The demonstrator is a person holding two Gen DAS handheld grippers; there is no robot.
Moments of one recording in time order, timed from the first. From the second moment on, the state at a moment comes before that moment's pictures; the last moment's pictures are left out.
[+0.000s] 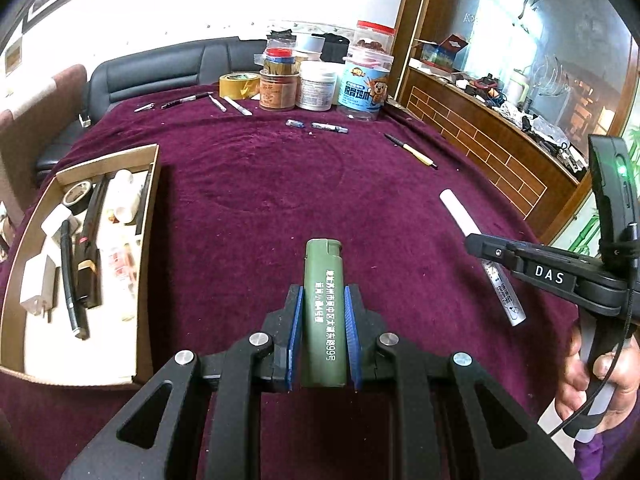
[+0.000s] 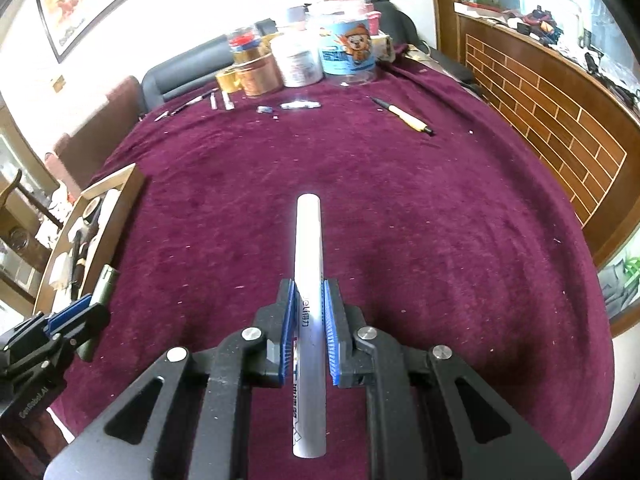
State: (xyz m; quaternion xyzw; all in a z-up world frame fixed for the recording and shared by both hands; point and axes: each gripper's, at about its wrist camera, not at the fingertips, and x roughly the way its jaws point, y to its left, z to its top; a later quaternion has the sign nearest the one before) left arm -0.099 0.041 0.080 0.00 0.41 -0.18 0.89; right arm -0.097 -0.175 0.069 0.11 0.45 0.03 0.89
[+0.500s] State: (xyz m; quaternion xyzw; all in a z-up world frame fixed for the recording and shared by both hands) left arm -0.106 0.081 0.083 -0.03 0.41 -0.15 0.90; right arm -0.104 -0.108 0.092 0.07 0.44 0.09 0.89
